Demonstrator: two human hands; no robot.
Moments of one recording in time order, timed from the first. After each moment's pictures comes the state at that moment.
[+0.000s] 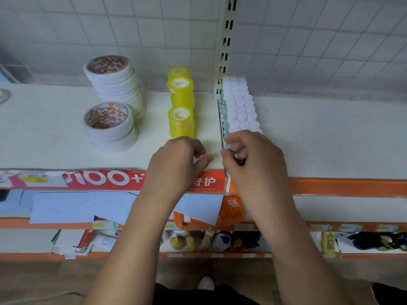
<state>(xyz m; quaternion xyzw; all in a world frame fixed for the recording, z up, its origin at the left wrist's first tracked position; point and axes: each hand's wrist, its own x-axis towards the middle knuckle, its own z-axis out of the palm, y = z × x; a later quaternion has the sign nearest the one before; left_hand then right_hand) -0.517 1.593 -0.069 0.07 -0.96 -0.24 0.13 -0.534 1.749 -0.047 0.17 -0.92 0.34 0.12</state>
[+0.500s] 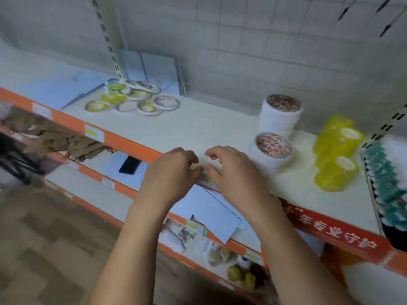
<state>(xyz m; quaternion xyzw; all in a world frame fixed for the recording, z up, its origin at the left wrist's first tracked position) -0.359 1.343 -0.049 0.27 -0.94 -0.16 0.13 -0.461 1.461 -0.049 0.46 -0.84 0.29 -0.01</state>
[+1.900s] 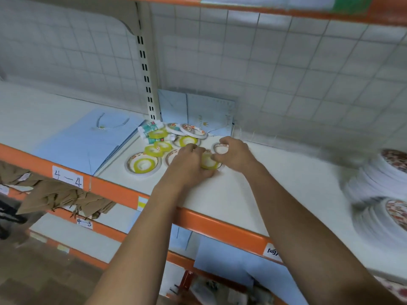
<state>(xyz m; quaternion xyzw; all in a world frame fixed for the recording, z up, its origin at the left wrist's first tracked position) -0.428 1.021 -0.077 0.19 -0.95 -0.21 0.09 -0.564 1.125 -0.077 0.29 -0.91 0.29 -0.12</state>
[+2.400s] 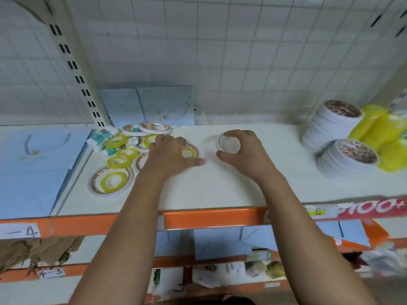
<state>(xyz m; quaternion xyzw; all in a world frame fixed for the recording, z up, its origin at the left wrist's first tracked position) -0.466 0.990 -0.086 0.09 -0.98 -0.19 0.03 -0.495 1.204 -0.063 0.15 -0.92 0.37 0.01</state>
